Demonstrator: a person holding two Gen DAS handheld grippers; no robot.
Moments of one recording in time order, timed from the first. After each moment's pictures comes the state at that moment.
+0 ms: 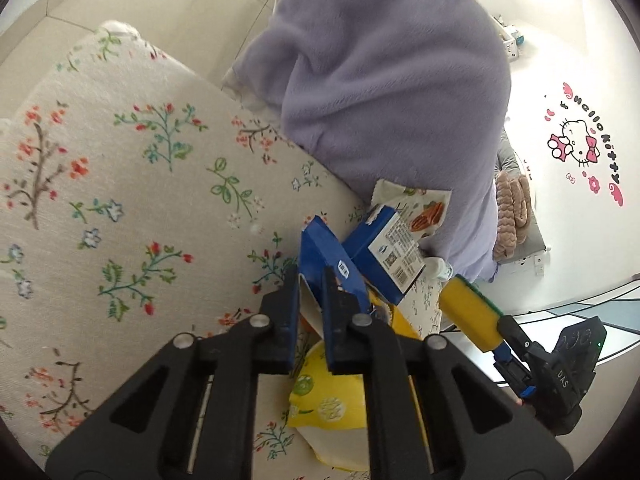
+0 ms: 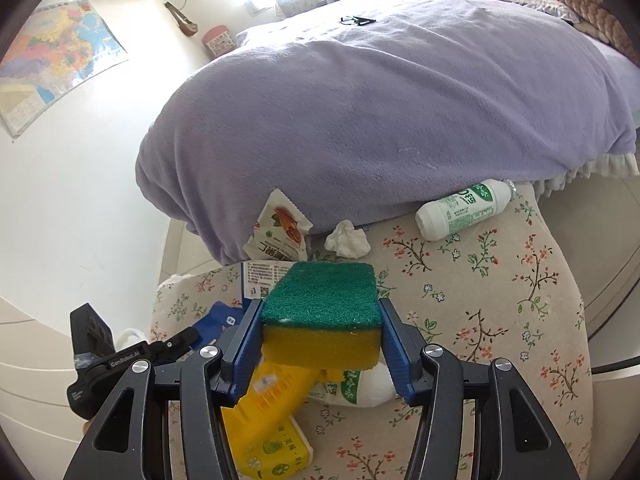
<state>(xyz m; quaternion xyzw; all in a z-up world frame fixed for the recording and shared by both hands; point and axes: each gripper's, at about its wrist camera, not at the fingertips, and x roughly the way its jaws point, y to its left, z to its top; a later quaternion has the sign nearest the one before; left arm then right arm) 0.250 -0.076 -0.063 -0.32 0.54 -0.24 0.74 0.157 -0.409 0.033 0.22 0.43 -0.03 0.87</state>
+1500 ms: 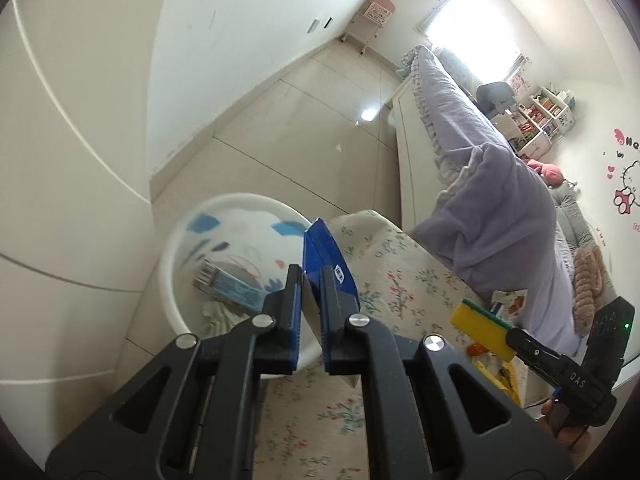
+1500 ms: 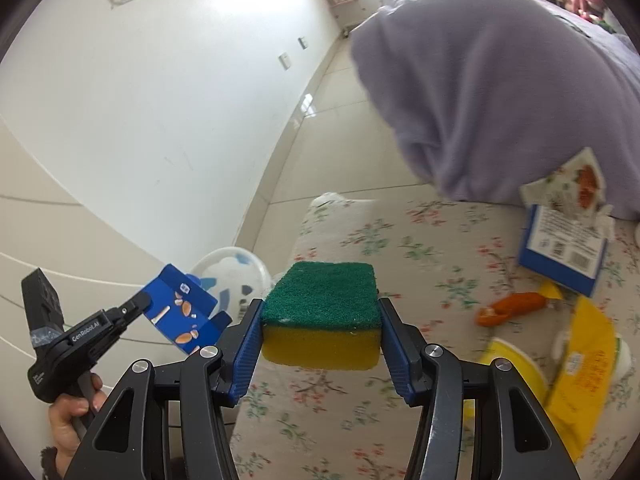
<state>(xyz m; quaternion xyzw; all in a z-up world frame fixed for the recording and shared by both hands) 0.186 0.148 -0.009 -0.25 0.42 -0.02 0.87 0.201 -0.163 0.022 0.13 0.46 0.15 0.86</state>
